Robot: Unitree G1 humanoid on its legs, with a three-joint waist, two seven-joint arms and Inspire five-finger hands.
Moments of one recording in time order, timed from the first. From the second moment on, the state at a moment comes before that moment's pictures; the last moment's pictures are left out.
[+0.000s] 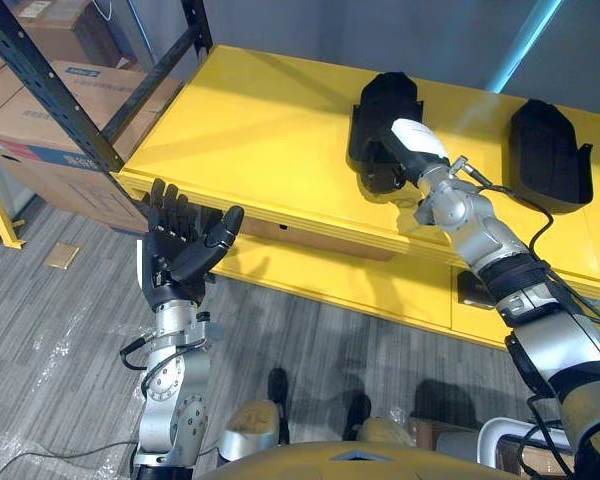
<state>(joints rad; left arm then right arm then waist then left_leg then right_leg) 0.24 0.10 -0.04 -0.27 -0.50 -0.26 0.17 -0.84 -0.55 0.43 0.60 -0.46 -0.02 0.01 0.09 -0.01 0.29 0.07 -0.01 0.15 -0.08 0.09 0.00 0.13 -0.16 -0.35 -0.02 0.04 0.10</state>
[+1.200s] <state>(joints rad) 0.24 0.12 -0.08 -0.24 -0.50 -0.26 0.16 -0.64 -0.55 0.36 0.39 -0.47 0.04 0.05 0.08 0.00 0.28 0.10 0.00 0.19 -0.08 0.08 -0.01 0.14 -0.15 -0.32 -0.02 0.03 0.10</state>
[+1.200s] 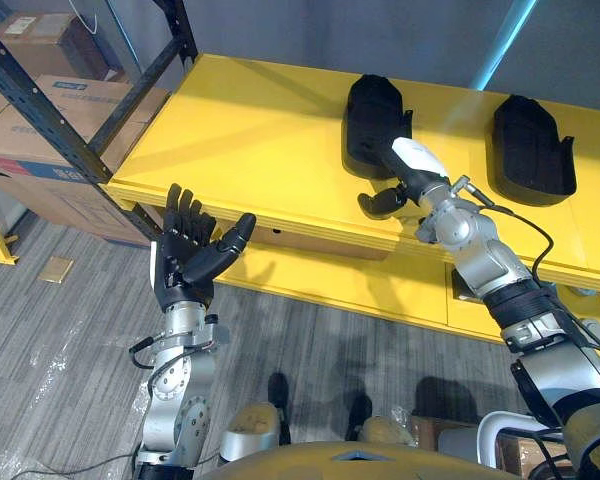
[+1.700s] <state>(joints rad) 0.25 0.13 -0.08 -0.24 -0.50 -0.26 0.13 -0.59 -0.55 0.29 0.25 -0.45 -0.04 -0.16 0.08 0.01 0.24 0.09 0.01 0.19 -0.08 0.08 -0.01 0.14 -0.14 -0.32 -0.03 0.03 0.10</state>
